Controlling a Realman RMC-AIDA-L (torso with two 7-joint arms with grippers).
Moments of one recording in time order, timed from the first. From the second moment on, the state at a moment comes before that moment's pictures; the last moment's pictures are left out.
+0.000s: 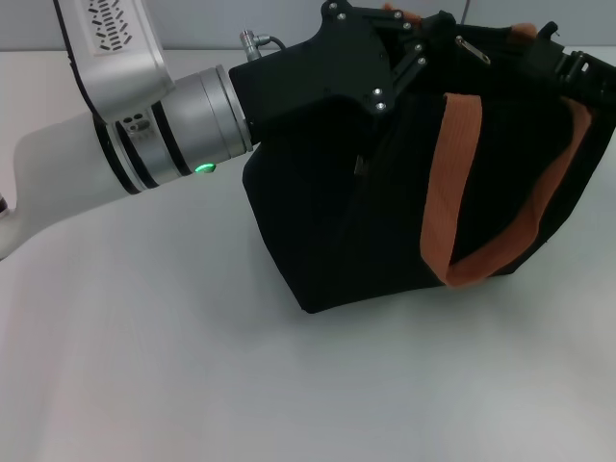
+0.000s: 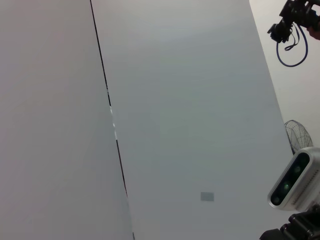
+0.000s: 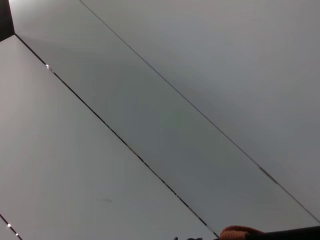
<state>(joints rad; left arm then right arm) -0.71 -2.08 1.56 0.45 0.80 1.32 -0.72 0.51 2.00 -0.51 -0.45 -1.64 -1.78 1.77</state>
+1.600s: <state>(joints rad) -0.72 -2.08 1.57 0.46 0.80 1.29 -0.72 0.58 1.99 -0.58 -0.44 -1.70 -1.73 1.99</state>
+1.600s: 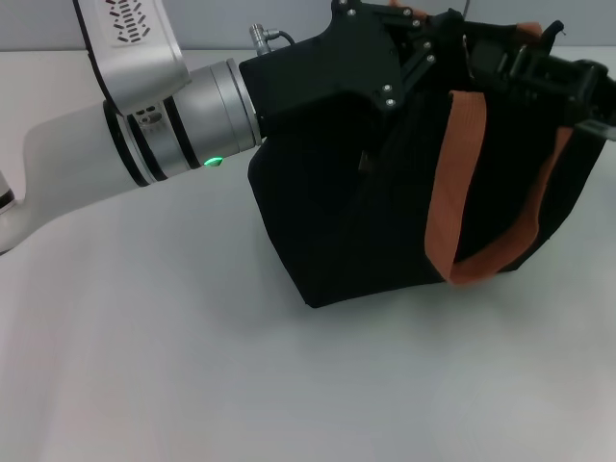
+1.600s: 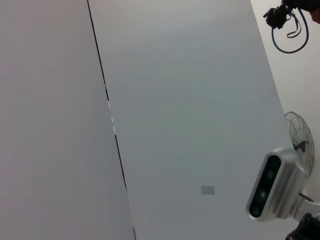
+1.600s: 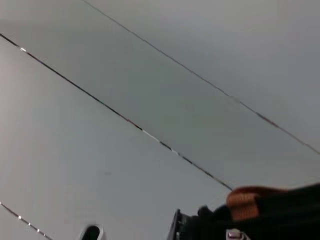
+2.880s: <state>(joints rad) -0.72 -2.08 1.63 0.46 0.73 1.26 -0.68 0.60 1.99 -0.57 -0.45 -1.69 -1.75 1.98</state>
